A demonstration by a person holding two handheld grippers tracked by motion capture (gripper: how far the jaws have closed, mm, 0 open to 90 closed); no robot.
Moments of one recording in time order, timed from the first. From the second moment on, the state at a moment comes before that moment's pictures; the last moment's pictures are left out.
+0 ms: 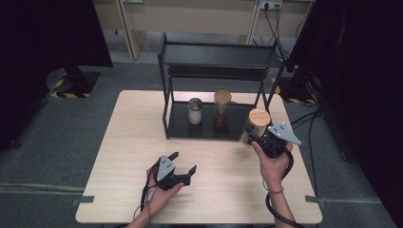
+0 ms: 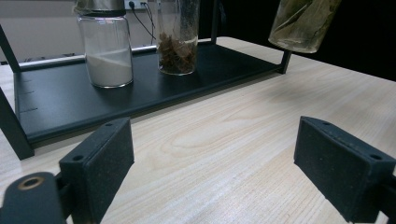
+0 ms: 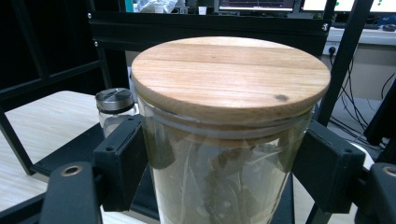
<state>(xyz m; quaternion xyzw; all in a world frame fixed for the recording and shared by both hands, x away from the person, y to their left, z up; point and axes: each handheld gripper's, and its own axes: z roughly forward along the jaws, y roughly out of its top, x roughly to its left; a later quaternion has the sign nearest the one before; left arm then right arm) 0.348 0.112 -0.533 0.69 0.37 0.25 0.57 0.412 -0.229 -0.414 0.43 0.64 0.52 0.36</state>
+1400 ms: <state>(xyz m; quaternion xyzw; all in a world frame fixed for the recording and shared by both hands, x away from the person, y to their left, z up) 0.348 0.112 -0.533 0.69 0.36 0.26 0.57 0.452 -0.221 -0.408 0.45 0.65 0.50 0.36</state>
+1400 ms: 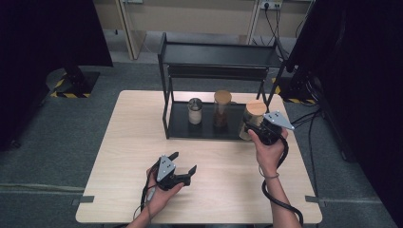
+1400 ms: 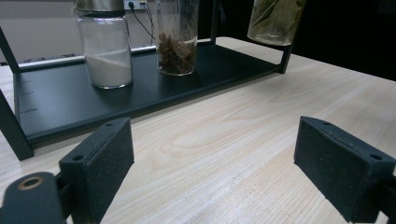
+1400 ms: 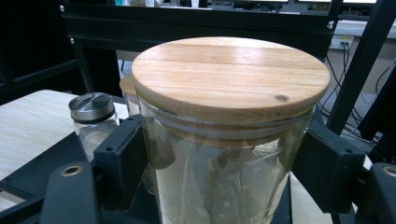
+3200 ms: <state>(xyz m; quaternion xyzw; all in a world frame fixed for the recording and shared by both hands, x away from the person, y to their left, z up) 0.348 0.112 -0.533 0.69 0.37 0.25 0.57 0.502 -0.215 -0.405 0.47 0.65 0.47 0.37</state>
